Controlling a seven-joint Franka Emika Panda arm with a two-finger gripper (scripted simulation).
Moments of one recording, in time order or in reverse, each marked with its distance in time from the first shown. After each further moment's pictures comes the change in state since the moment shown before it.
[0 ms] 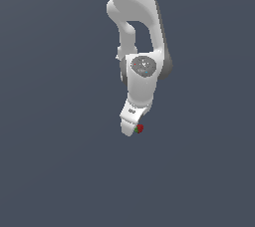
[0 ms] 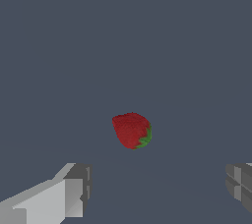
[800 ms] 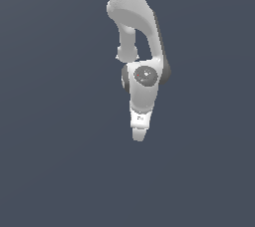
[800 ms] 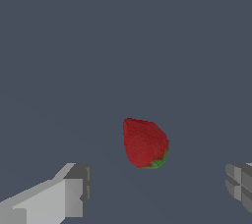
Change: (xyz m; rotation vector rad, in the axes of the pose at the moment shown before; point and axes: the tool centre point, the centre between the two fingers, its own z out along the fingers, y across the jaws) arm 0.006 -0.008 0.033 0.017 -0.007 -0.384
